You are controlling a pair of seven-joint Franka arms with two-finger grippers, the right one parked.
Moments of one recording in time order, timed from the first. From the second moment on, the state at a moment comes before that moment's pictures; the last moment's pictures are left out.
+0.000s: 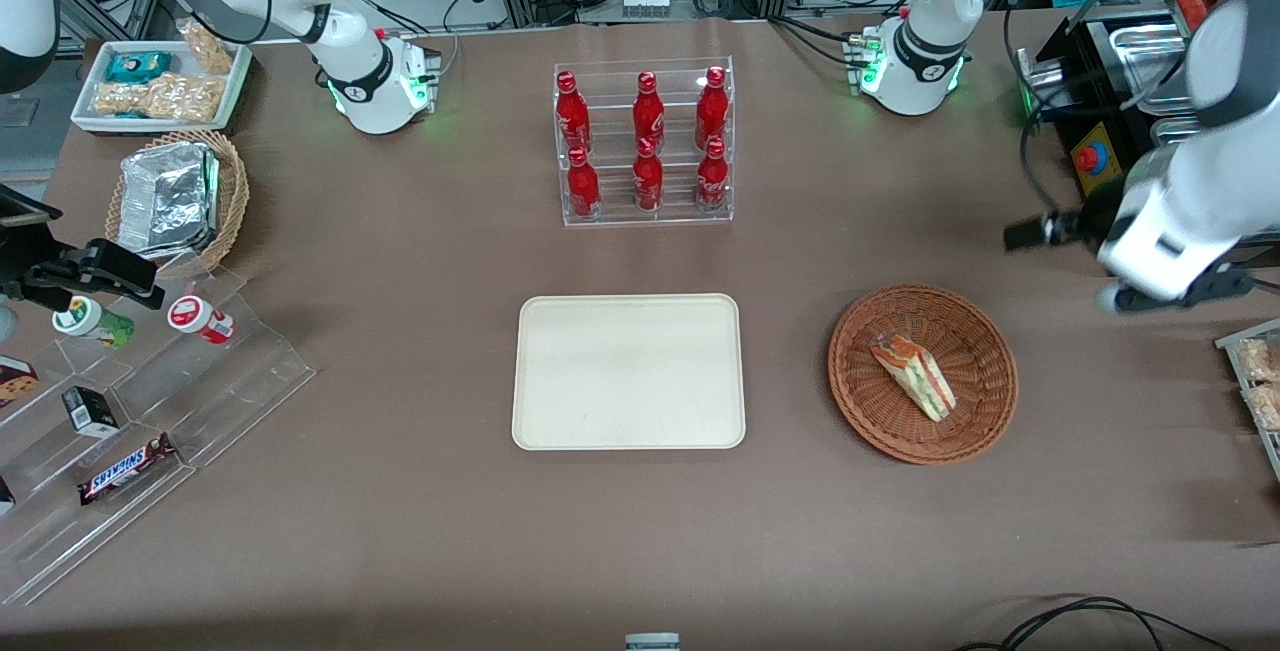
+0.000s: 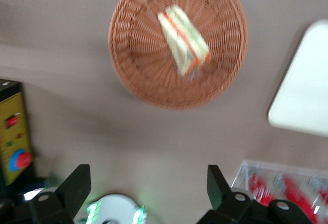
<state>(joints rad) 0.16 0.18 -0.28 -1.57 -0.02 1.51 -0.36</state>
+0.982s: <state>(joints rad) 0.13 0.42 -0.28 -1.87 0.02 2.29 -0.90</state>
